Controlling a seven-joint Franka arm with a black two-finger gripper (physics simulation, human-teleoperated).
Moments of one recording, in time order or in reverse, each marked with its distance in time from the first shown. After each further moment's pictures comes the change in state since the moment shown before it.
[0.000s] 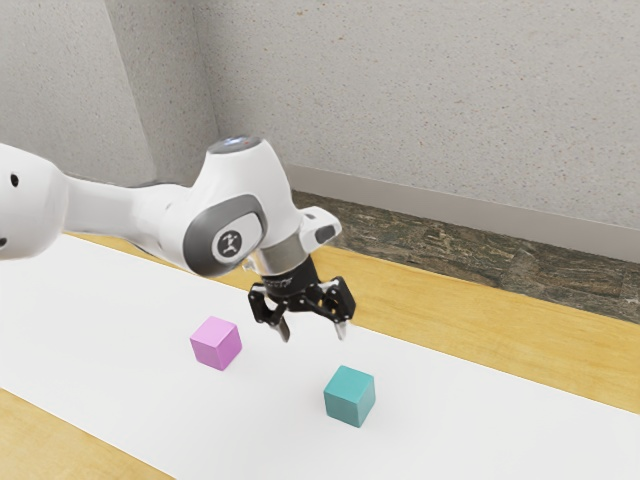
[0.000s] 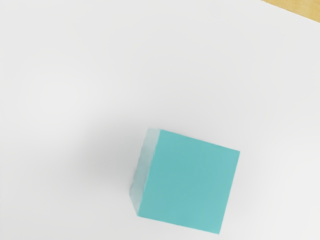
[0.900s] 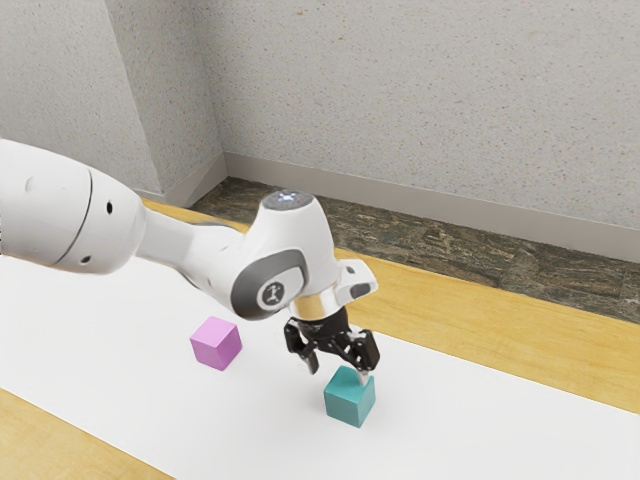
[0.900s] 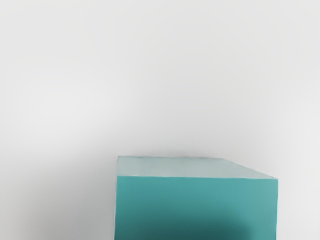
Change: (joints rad) arm 0.016 0.251 -0.048 0.064 0.120 0.133 0.118
